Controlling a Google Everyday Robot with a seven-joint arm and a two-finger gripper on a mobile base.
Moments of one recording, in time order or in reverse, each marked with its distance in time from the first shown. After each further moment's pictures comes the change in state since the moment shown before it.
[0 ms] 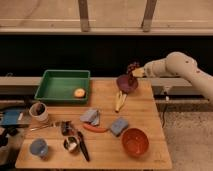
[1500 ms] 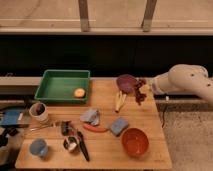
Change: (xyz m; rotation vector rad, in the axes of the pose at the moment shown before) arm 0.089 0.034 -0.066 0.127 0.206 -0.009
